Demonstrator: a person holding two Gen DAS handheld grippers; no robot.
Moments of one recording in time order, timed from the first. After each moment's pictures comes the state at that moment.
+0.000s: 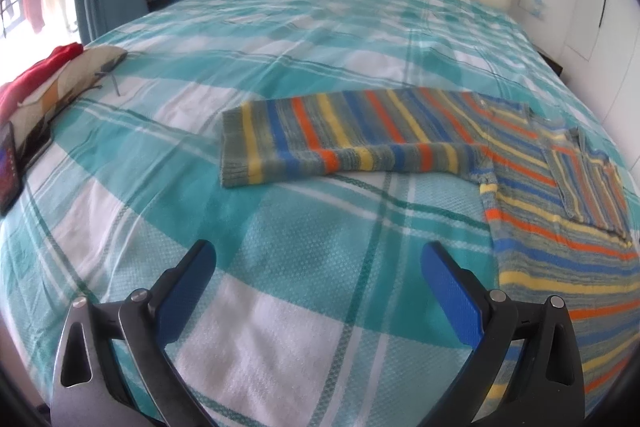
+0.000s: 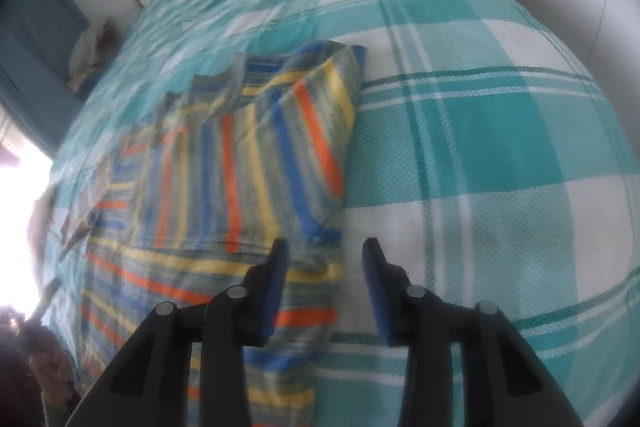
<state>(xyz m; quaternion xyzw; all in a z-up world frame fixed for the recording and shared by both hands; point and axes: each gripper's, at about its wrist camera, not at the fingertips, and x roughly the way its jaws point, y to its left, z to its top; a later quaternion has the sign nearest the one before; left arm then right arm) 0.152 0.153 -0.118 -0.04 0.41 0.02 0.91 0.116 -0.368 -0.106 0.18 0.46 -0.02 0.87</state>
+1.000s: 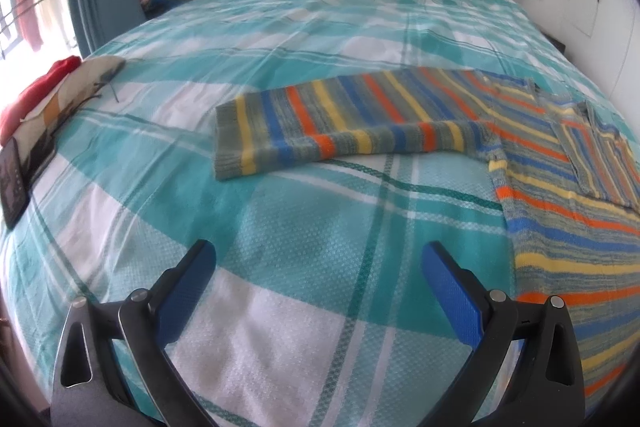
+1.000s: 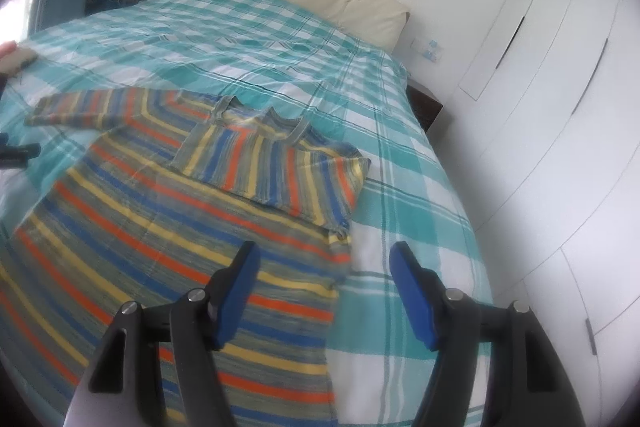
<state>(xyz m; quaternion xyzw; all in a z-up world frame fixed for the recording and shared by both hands) 0.153 0.144 -0.129 0.00 0.42 0.03 0.91 -0.001 -0.182 -0.050 -0.17 0.34 -0.19 0.91</state>
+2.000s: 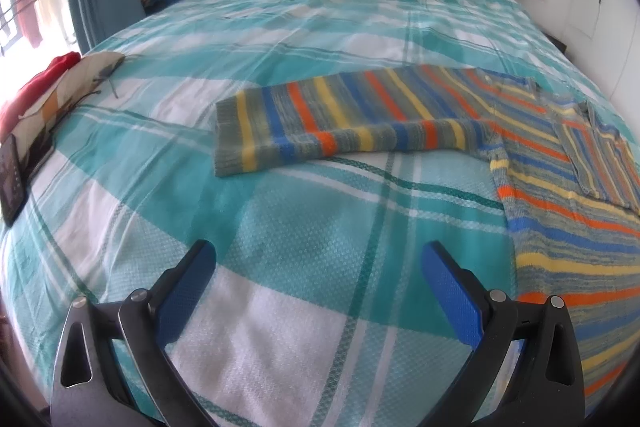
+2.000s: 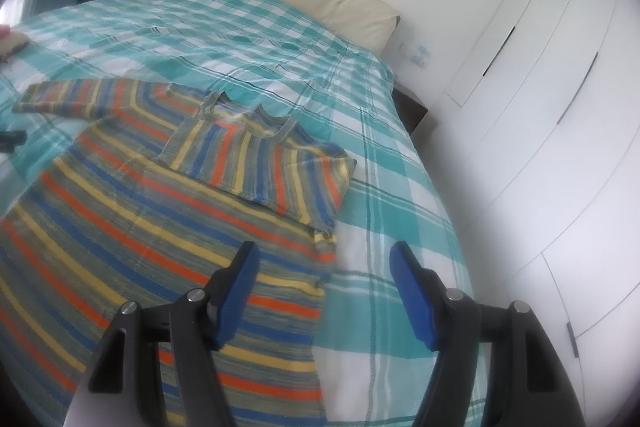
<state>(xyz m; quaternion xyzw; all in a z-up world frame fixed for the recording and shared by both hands) 0.153 0.145 -0.131 0.00 0.42 0.03 0.91 -0.001 -0.181 -0.054 -0.19 0.33 -0.21 0.90</state>
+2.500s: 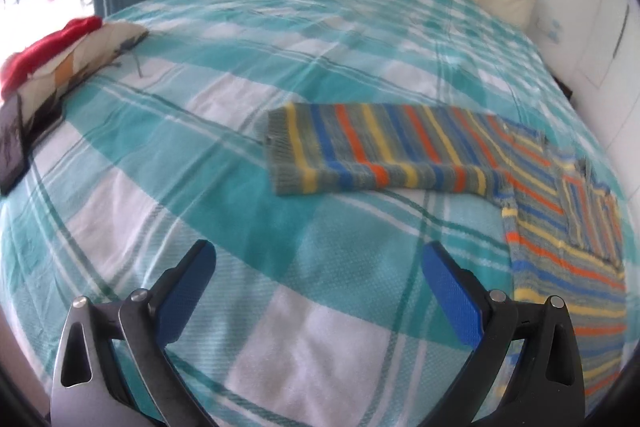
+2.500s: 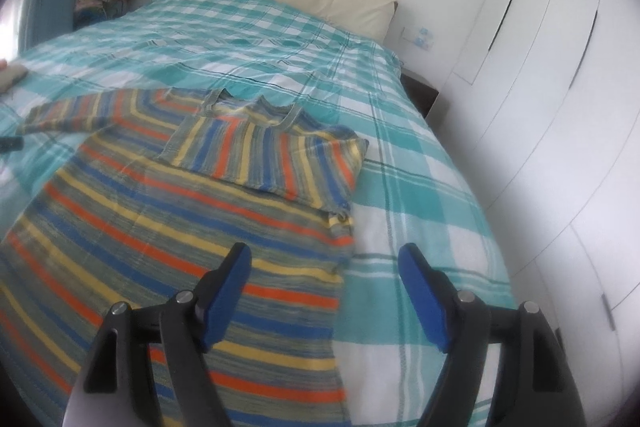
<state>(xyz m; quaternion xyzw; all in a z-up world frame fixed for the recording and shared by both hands) 0.155 0.214 -0.112 -0.11 0.42 0.04 0.90 -0.012 -0.213 -0.086 -0.10 0.33 -0.18 0.92</state>
